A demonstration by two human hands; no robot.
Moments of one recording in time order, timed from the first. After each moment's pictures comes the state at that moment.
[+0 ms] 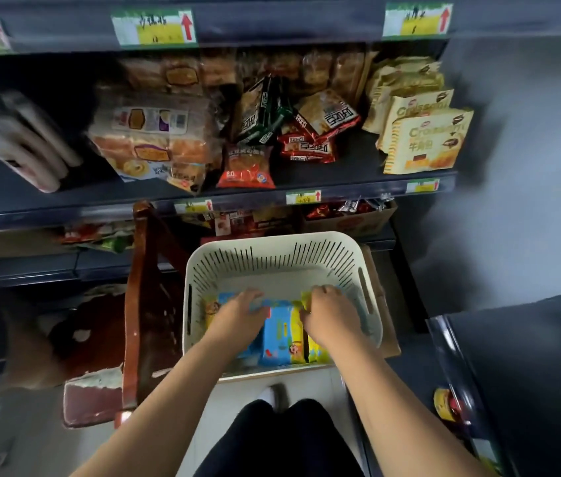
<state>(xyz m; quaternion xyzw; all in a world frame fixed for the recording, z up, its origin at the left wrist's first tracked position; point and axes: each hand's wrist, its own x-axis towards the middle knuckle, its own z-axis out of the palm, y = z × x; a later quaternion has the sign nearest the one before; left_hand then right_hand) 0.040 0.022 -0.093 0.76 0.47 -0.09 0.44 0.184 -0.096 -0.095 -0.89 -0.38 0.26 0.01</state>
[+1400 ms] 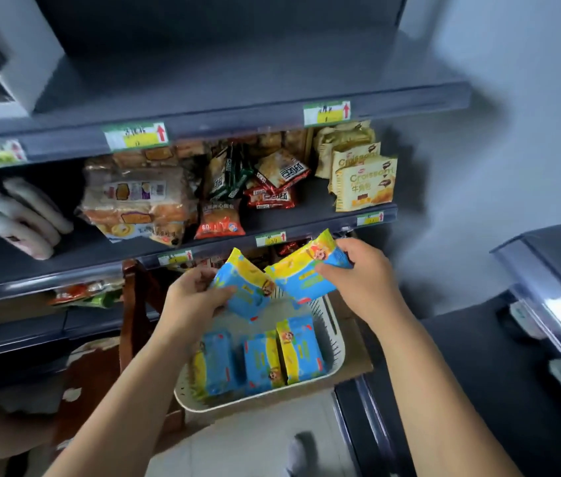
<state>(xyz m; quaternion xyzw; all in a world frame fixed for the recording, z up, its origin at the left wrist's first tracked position) 0.057 0.043 0.050 0.59 0.46 0.18 0.64 0.244 -0.146 0.094 -0.85 -0.26 0.17 0.43</state>
